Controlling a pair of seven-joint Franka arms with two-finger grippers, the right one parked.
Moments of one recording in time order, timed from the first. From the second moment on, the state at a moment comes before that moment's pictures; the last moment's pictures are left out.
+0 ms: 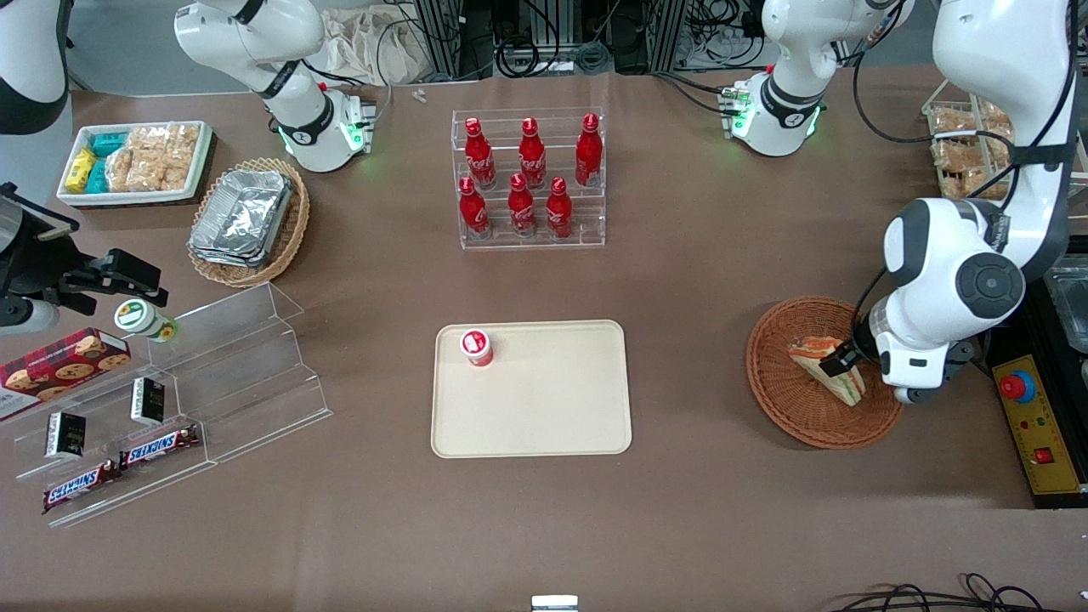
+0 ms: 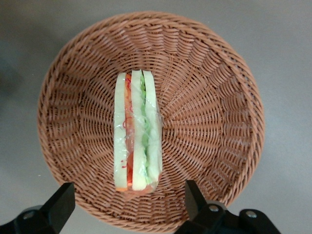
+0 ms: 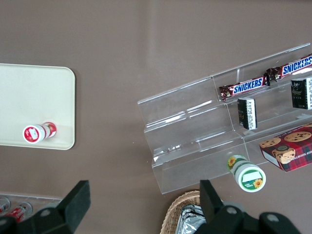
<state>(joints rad) 0.10 0.31 -0.16 -1.97 0.09 2.19 -0.80</state>
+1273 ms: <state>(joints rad) 0.12 0.41 -0.14 -2.05 0.09 2.40 -0.84</state>
